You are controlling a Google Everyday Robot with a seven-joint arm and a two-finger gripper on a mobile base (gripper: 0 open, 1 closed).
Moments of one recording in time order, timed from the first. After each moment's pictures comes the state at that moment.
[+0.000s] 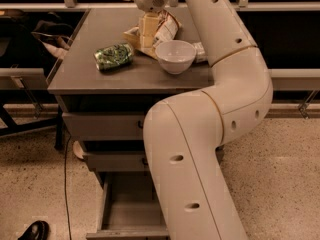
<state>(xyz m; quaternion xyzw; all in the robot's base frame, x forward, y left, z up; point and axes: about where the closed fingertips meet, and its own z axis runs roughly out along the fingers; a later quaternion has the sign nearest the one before) 0.767 0.064 0.949 -0.82 0.50 0.01 0.29</state>
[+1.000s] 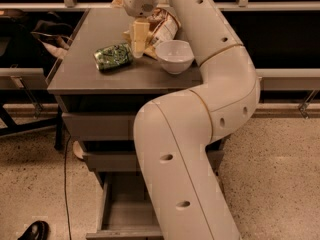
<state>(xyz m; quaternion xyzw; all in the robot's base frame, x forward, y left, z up) 0.755 0.092 0.931 -0.84 0.48 0.03 0.27</state>
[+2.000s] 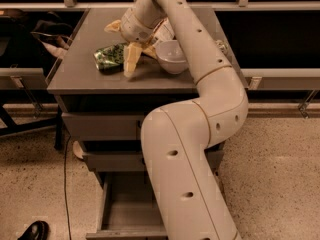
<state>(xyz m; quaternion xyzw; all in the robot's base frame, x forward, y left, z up) 0.762 0.130 0.859 -0.82 0.45 0.16 0.31</state>
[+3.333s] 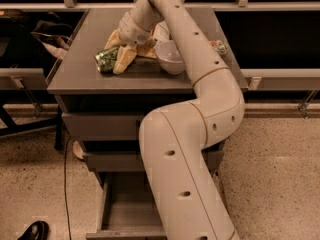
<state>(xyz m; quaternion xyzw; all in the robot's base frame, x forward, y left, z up) 0.759 0.137 0.844 -0.82 0.45 0.17 0.30</state>
